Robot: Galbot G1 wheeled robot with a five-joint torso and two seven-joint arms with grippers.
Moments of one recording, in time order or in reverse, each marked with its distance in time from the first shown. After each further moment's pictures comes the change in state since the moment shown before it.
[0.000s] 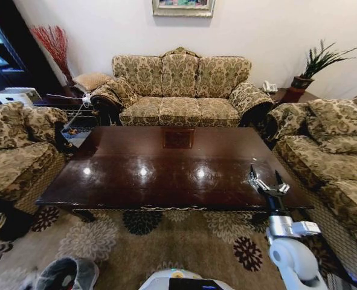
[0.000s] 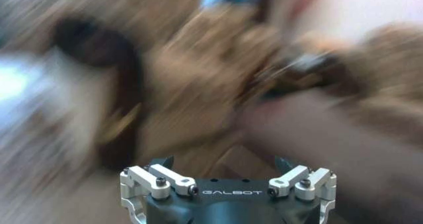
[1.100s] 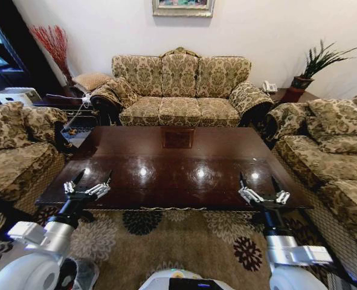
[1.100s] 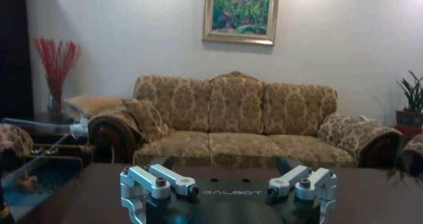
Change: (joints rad) left arm 0.122 0.115 0.258 -0.845 0.178 0.284 -0.034; right arm -0.207 0.104 -0.209 0.190 -0.245 0.051 0.023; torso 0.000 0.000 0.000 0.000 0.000
